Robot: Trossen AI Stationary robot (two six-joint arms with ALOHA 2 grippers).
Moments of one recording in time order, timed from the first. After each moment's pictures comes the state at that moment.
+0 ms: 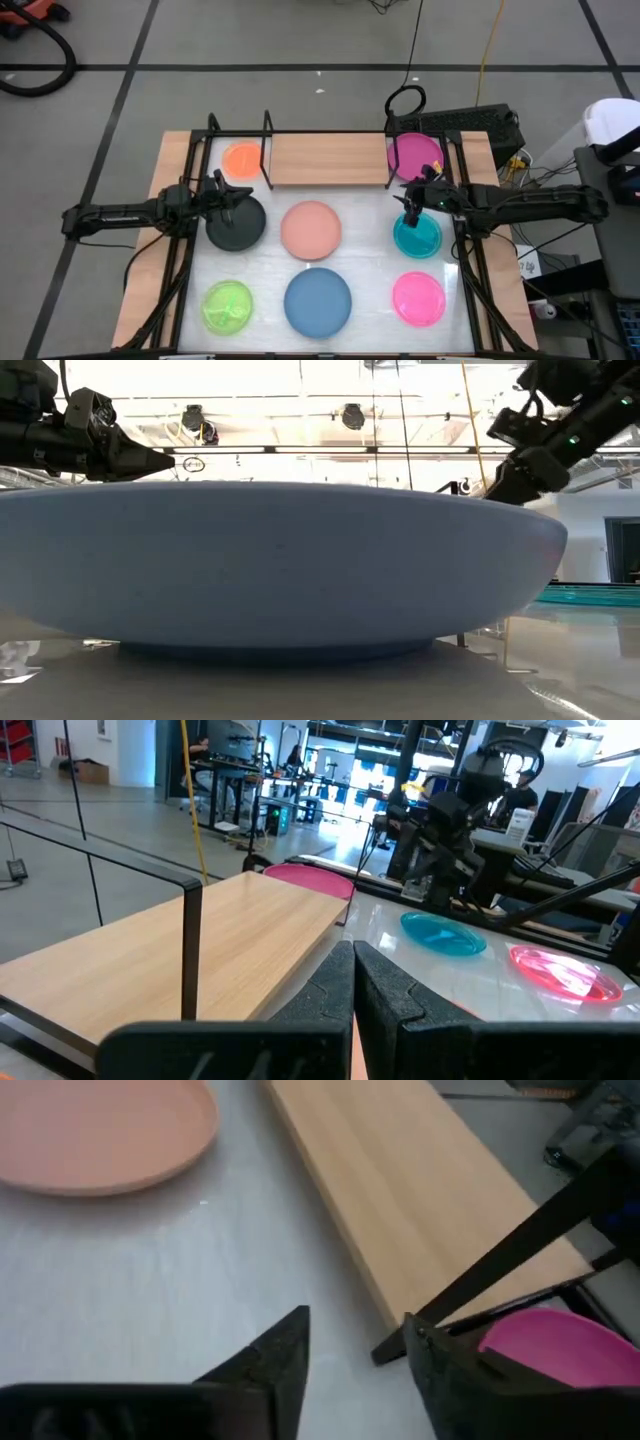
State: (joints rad) left arm 0.12 0.18 0.01 0.18 -0.18 -0.19; right arm -0.10 0.71 0.36 -0.33 0.39 0.00
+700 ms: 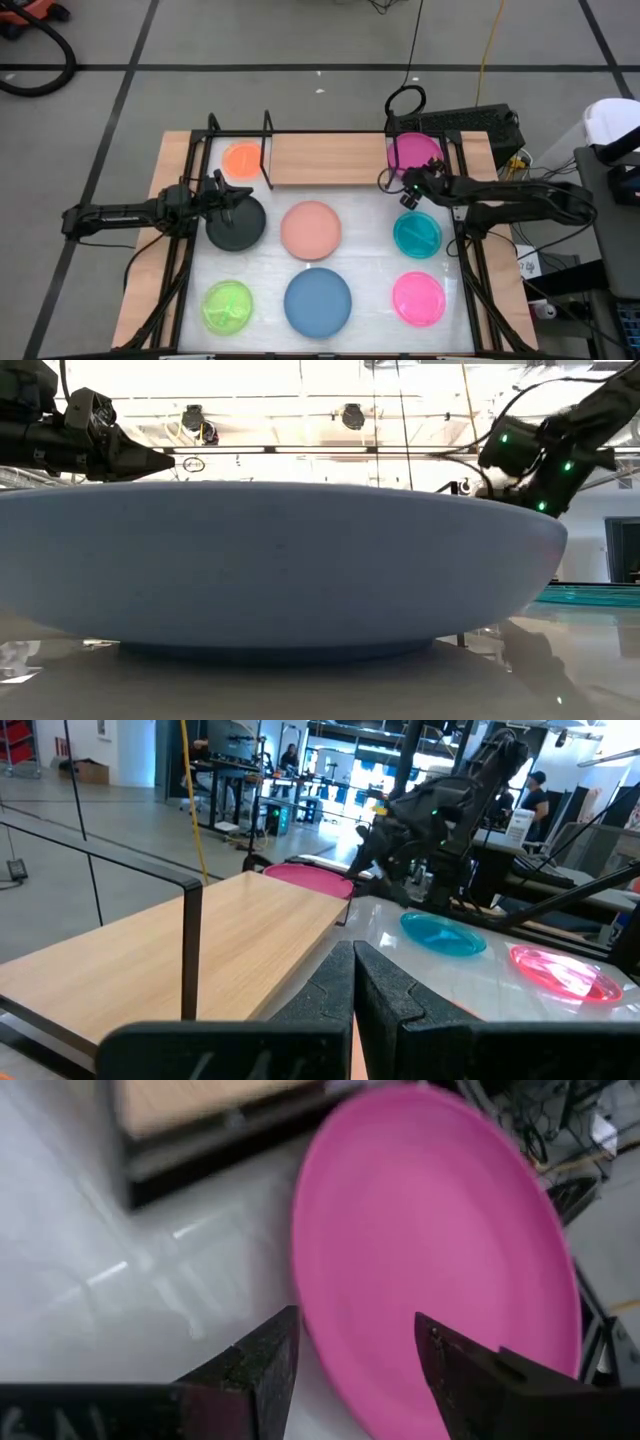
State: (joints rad) left arm 0.12 0.18 0.01 0.18 -0.18 -0.19; right arm -0.43 1.08 0.30 -0.24 0.55 -0.05
